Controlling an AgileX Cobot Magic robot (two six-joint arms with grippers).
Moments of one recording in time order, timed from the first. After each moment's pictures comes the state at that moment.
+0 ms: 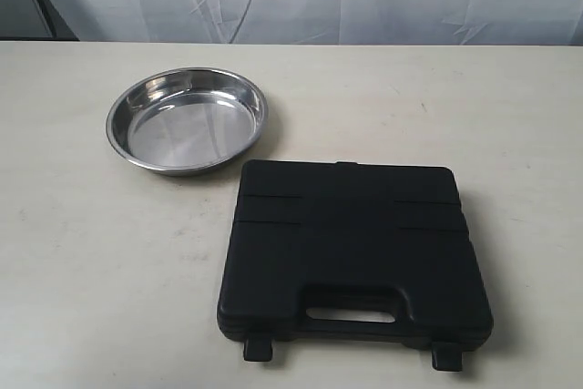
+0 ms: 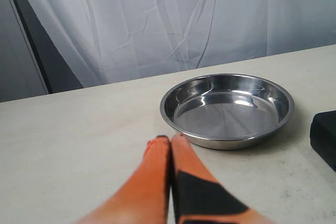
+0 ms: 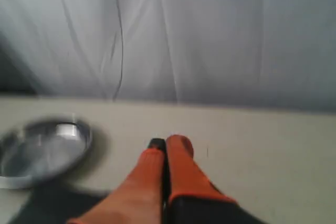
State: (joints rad) left arm -0.04 0.00 0.00 0.05 0.19 0.03; right arm 0.15 0.53 -0.64 0.27 0.40 -0.15
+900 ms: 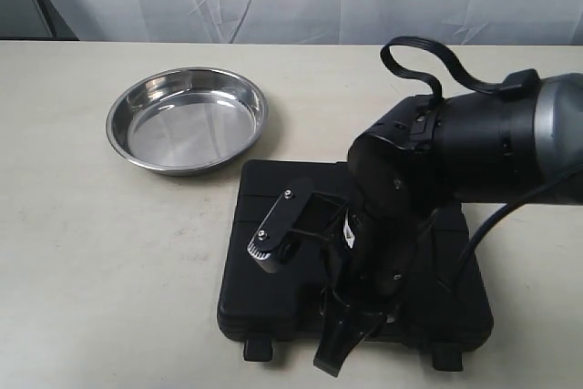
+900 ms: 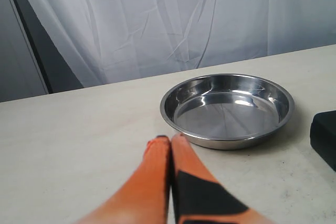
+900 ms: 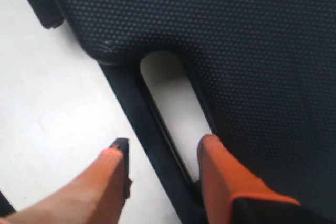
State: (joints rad) left arm -0.04 0.00 0.00 0.05 0.19 0.03; right arm 0.87 1.69 -0.92 0.08 0.82 -0.30
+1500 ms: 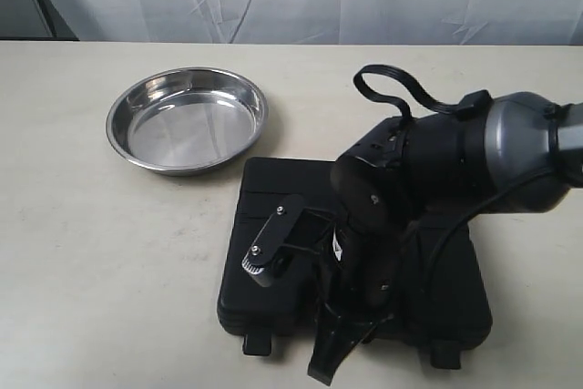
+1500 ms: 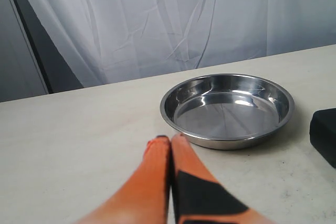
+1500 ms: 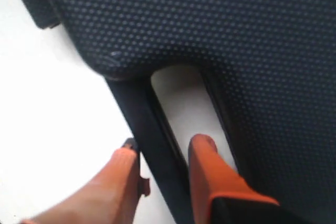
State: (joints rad) left arm -0.04 0.00 0.00 0.05 0.19 0.03; right arm 0.88 1.76 -0.92 0.07 0.78 -0.31
